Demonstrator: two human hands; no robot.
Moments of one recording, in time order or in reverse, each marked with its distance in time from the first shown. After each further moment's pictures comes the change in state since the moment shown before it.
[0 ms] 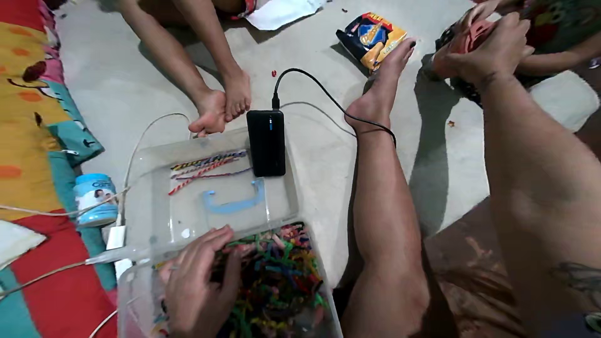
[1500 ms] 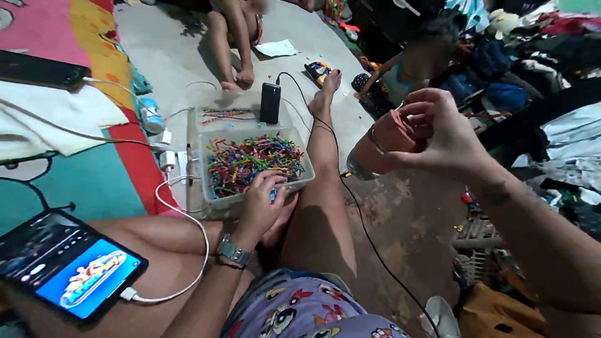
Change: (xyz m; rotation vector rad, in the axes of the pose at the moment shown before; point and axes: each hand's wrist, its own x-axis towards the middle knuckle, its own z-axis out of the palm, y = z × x) left_hand -0.144 0.049 -0.059 -0.568 -0.104 0.103; right_hand -0.472 -0.077 -0.318 0.189 -0.230 -0.705
